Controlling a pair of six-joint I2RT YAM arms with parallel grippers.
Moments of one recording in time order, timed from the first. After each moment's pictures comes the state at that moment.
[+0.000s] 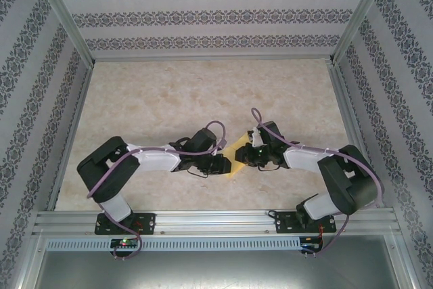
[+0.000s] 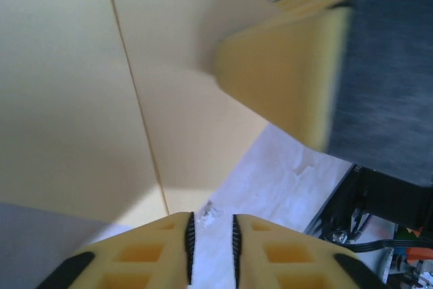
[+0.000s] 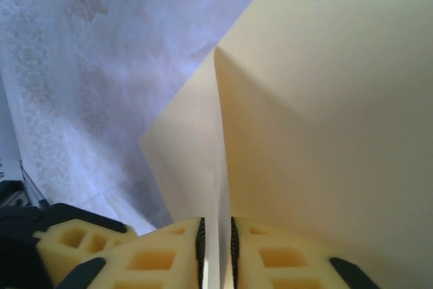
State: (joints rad) left arm -0.83 1.67 0.78 0.02 0.49 -0.85; right arm 0.46 1.47 0.51 0.01 -0.60 0.75
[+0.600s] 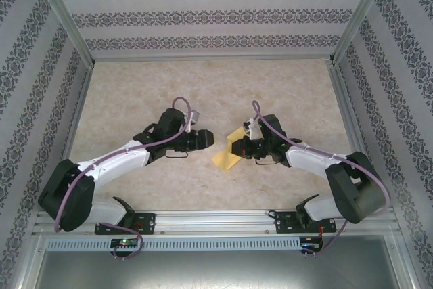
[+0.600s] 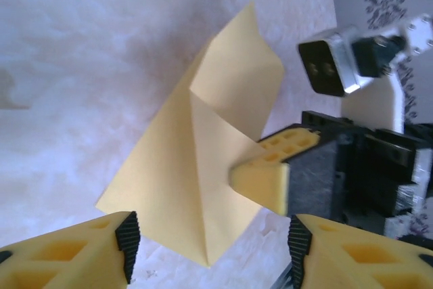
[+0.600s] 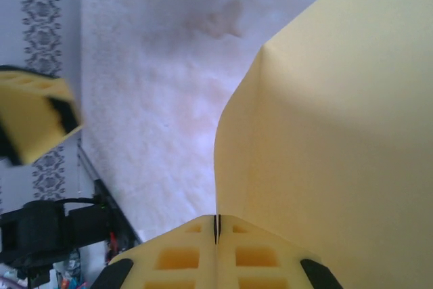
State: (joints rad) left arm -0.57 1.33 0.73 -0.07 0.44 -0.77; right arm 0.47 1.38 0.56 0.04 -0.70 0.74
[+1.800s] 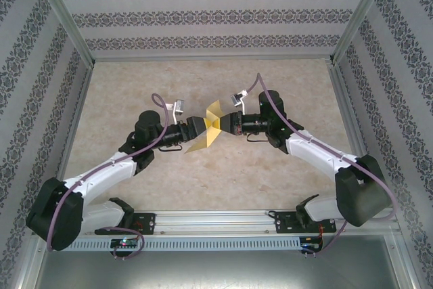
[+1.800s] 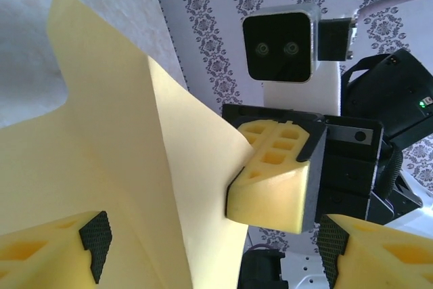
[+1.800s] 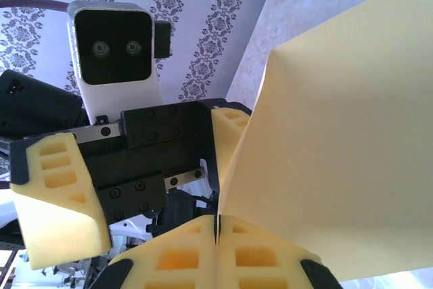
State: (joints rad) left arm -0.49 1.19 0.58 0.43 0.63 -1.03; right arm 0.49 1.37 0.81 0.20 -0.94 0.86
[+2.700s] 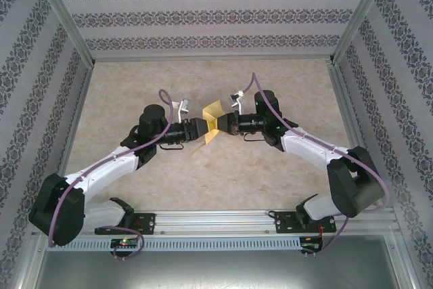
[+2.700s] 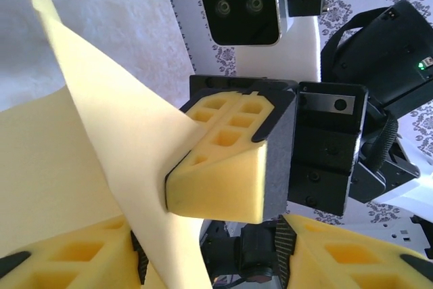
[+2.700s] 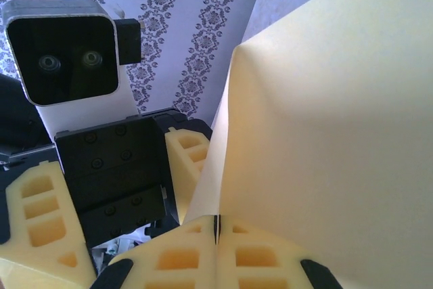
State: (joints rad) left arm -0.50 1.22 0.67 0.27 0.71 -0.96; right arm 0.50 1.45 0.82 0.24 -0.95 0.89
